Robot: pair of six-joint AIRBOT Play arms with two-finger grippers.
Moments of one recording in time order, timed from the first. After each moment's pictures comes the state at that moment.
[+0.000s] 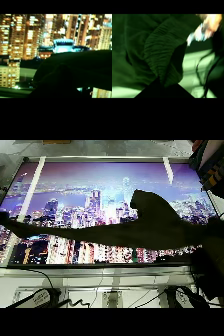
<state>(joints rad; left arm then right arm) 0.55 -1.25 1.33 1.54 -1.32 -1.02 -0.46 -0.90 1.23 -1.42 1.76 1.46</state>
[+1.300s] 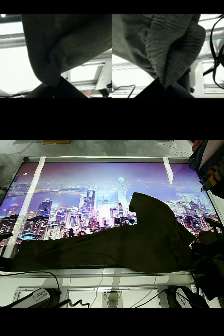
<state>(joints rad) 0.77 -1.25 0.97 1.82 -1.54 -0.71 -0.46 -0.85 0.95 -1.45 1.84 1.39</state>
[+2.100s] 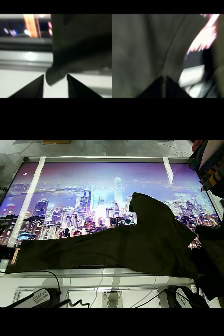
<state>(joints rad) 0.62 -1.25 1.02 1.82 -1.34 -0.92 -0.46 -0.85 0.96 -1.50 1.21 1.40</state>
